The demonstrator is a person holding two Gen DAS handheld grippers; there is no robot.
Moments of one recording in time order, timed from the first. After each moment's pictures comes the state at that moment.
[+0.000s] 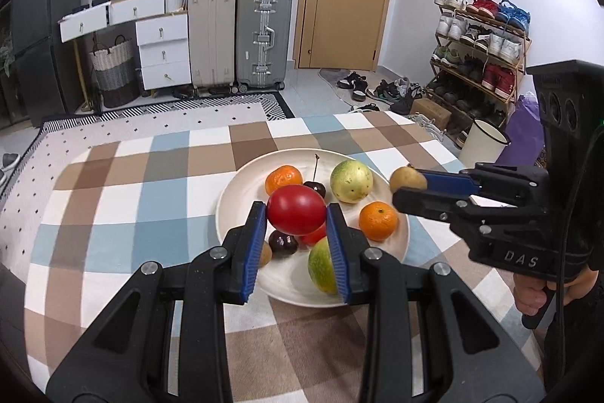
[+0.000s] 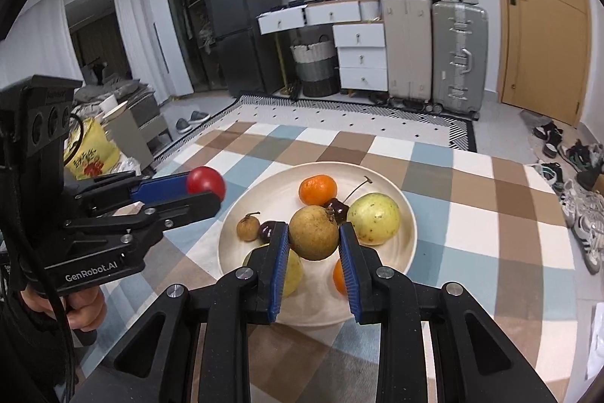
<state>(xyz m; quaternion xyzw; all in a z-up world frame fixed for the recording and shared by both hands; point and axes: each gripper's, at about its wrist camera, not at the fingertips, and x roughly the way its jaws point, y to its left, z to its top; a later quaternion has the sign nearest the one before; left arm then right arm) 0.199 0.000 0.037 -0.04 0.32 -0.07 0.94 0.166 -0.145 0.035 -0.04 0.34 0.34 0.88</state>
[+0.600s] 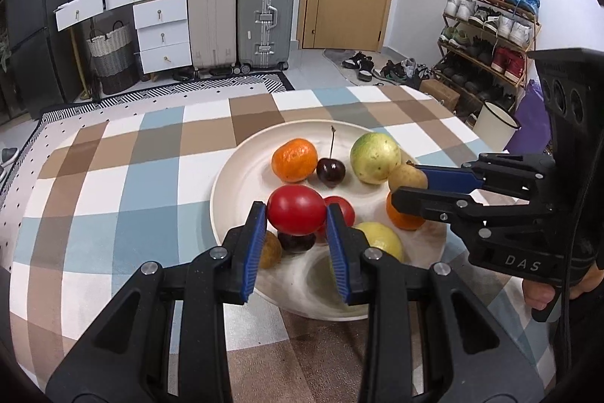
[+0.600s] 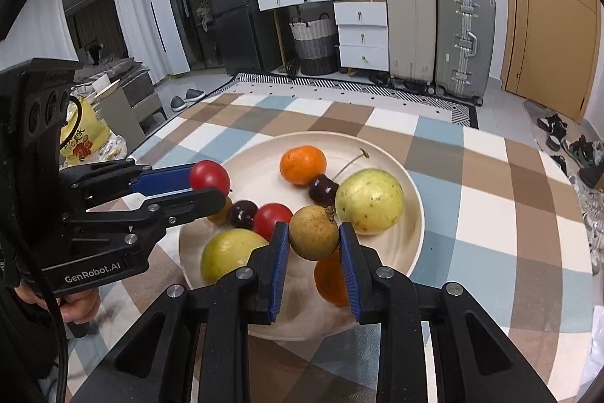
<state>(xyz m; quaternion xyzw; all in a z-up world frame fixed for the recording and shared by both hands) 0.246 0.000 -0.014 -0.03 0.36 -0.06 0.93 0.195 -0.134 -0.007 -0.07 0.37 0.33 0.86</state>
